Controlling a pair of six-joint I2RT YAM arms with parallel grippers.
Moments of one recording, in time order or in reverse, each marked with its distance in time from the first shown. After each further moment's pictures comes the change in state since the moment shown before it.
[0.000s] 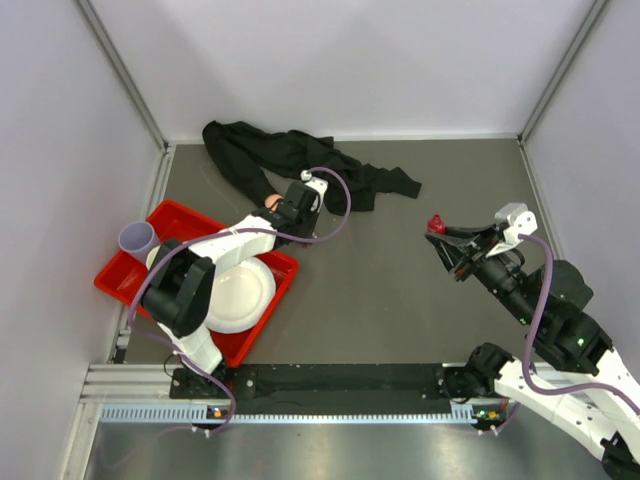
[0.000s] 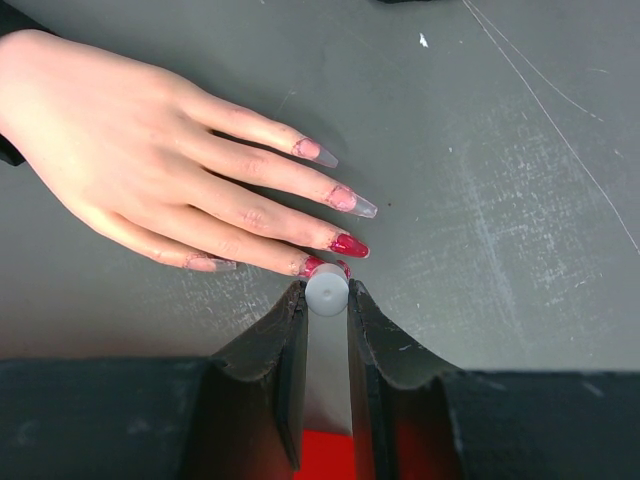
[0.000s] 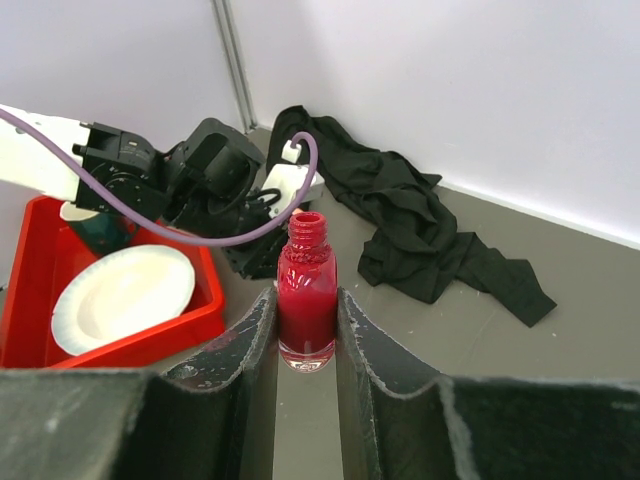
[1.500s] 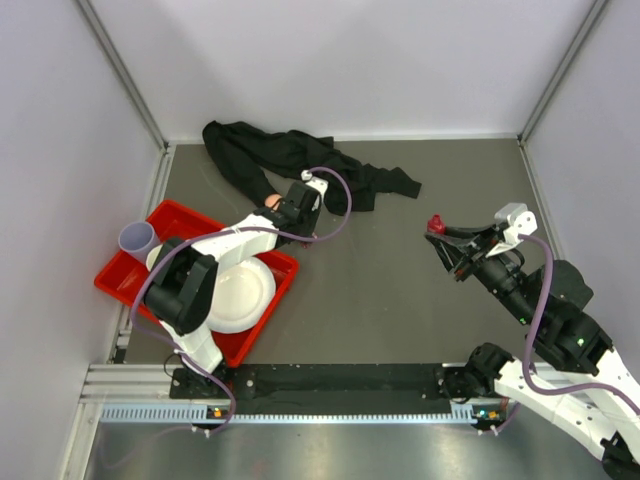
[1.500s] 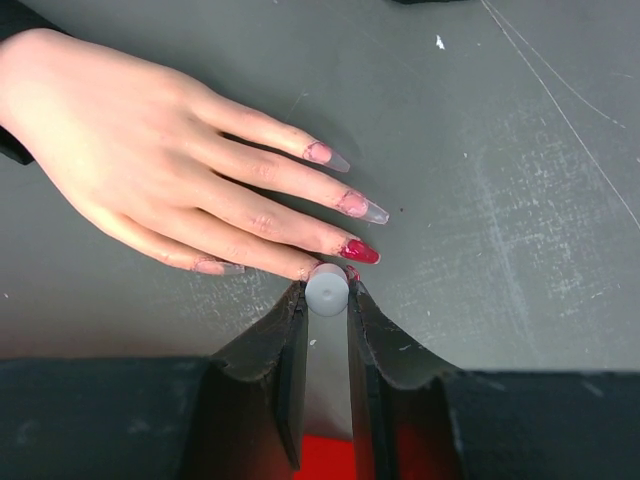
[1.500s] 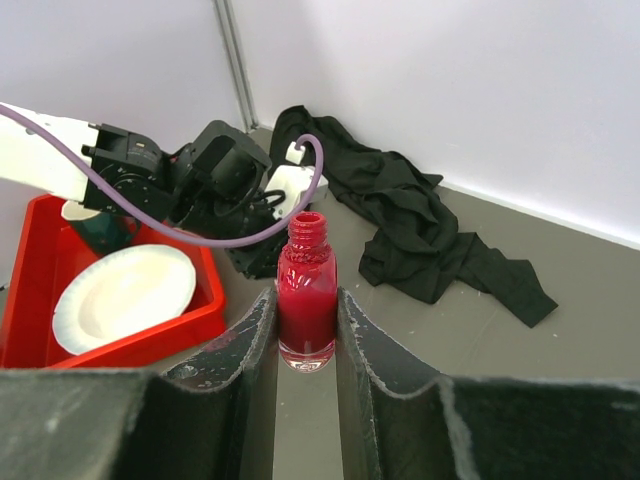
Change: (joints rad) left arm 0.000 0.019 0.012 -0.002 -0.023 0.000; right arm 0.000 0.000 0.000 0.000 -0.003 0.000
